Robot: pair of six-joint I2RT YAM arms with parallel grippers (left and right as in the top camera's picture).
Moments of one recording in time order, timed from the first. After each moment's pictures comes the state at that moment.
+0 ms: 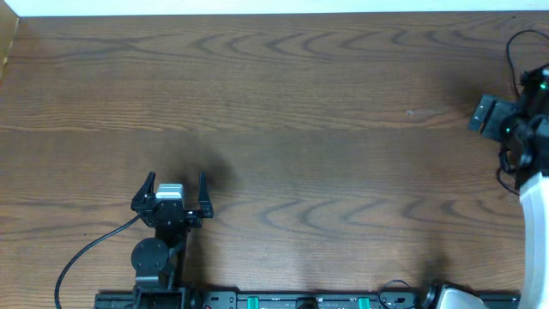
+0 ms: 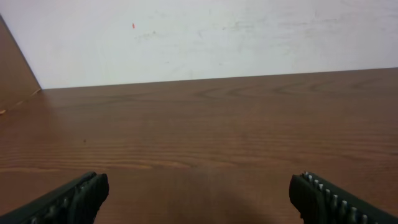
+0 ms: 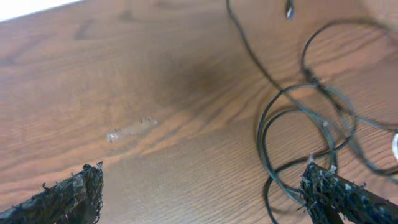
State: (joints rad) left arm -0.01 0.01 0.02 -0.12 -0.01 0.06; right arm -0.31 1.28 1.10 -0.58 0.03 0.04
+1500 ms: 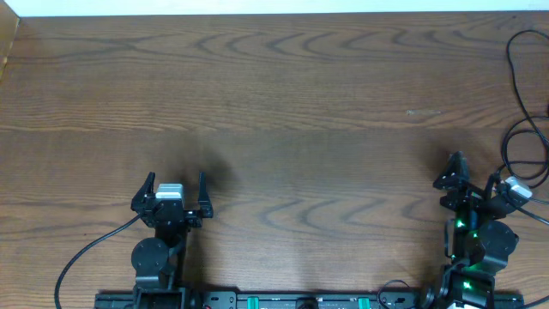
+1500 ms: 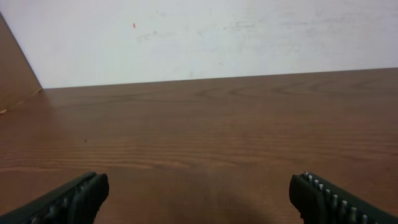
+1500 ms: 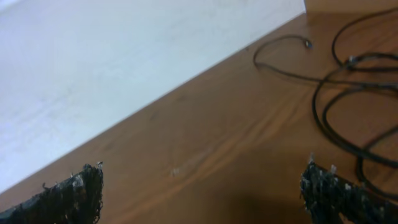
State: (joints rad) left arm -0.01 0.01 0.02 -0.12 -0.01 0.06; right arm -0.27 0.47 0.01 0.33 -0.02 0.46
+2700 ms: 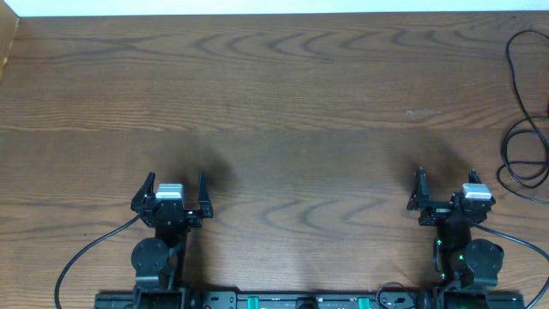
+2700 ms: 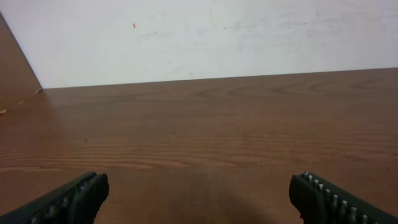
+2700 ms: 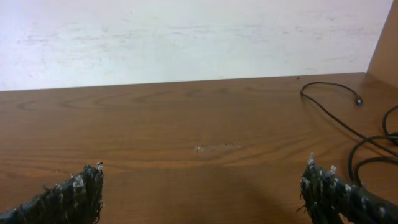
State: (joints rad) left arm -0.01 0.01 0.02 -0.12 -0.01 0.06; right arm -0.06 0.01 0.01 -0.07 -0.03 0.05
